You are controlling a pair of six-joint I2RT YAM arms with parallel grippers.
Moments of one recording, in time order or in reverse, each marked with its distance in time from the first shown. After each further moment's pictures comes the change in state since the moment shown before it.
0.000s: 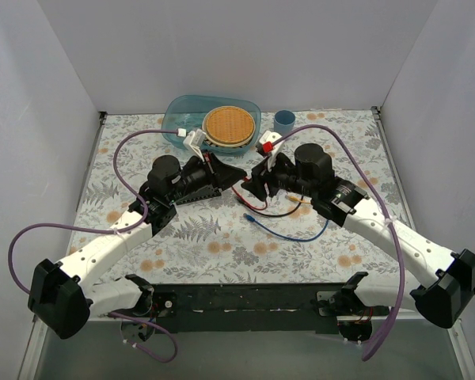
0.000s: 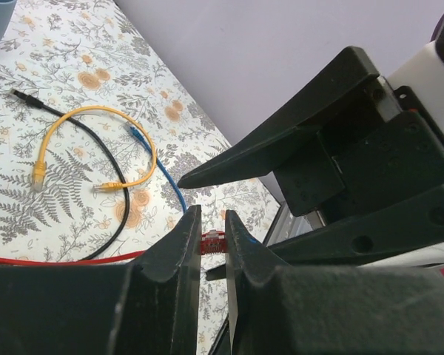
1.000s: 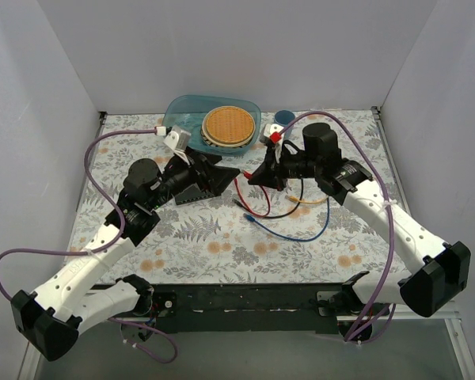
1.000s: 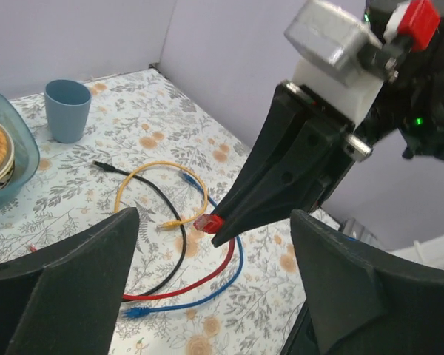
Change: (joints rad) left arm -0.012 -0.183 0.075 -0.169 -0.142 0.256; right arm -0.164 0.100 0.107 -0.139 -0.398 -0.123
